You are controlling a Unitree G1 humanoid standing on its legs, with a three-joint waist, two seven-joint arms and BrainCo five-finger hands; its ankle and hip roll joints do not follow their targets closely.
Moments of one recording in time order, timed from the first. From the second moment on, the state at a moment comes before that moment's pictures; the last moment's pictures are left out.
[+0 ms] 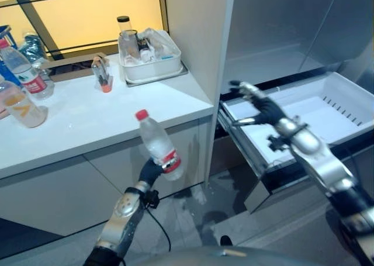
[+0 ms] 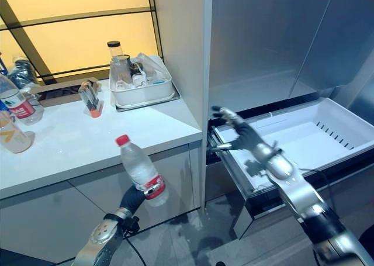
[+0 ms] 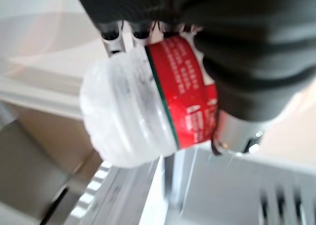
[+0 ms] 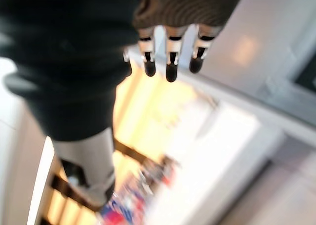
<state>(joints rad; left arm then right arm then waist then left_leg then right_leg) 0.09 0.33 -0.35 0.13 -0.45 -0.10 -0.14 -0.39 -0.73 0.37 -0.02 0.33 -0.11 0.17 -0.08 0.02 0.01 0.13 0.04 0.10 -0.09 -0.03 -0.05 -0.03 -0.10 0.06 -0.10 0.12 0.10</state>
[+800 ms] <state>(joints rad) -0.11 0.28 -0.45 0.15 -0.40 -0.07 -0.01 -0.69 -0.29 0.60 0.30 0.37 -0.05 0.11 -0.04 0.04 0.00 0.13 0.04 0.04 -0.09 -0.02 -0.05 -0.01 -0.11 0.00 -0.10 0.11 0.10</state>
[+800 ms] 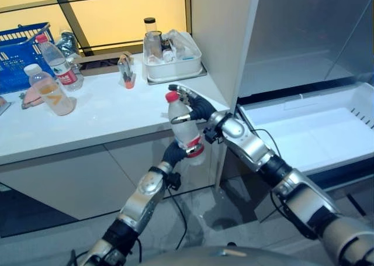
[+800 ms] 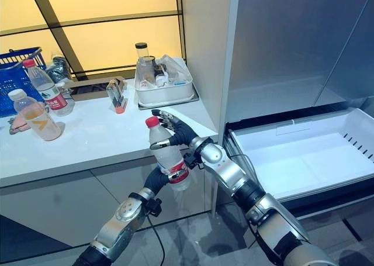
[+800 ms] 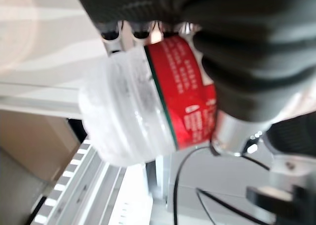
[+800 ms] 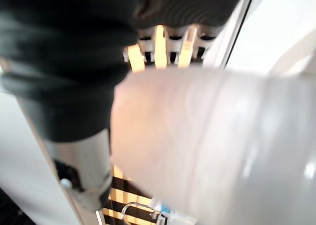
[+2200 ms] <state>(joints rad) -0.27 0.39 -0.38 0.15 -0.25 -0.07 0.03 -0.81 -0.43 0.60 0.42 0.41 -0.02 0.25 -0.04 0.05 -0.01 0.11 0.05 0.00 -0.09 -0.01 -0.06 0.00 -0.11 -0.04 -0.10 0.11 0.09</state>
